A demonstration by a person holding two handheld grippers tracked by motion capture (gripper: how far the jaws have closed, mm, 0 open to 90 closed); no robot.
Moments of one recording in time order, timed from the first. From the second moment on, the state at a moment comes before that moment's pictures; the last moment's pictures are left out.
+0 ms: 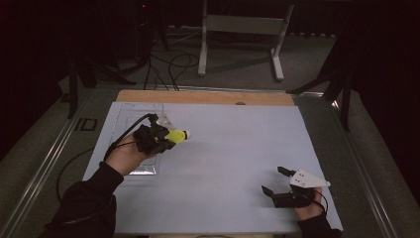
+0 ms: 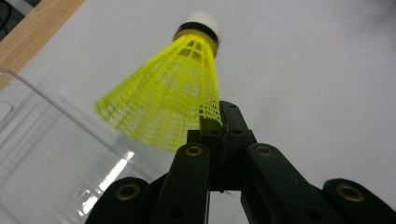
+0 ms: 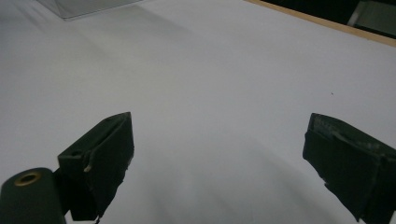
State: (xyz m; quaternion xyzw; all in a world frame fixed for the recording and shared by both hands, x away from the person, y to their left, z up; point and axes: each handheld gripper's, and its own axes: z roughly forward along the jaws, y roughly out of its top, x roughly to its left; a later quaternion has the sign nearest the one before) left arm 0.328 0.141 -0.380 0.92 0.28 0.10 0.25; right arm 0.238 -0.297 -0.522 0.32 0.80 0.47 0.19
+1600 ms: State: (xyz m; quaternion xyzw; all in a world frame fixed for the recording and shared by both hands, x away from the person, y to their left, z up) left arm 0.338 0.266 -0.415 0.94 0.25 0.05 0.24; right arm 0.240 -0.294 -0.523 0.32 0.80 0.47 0.19
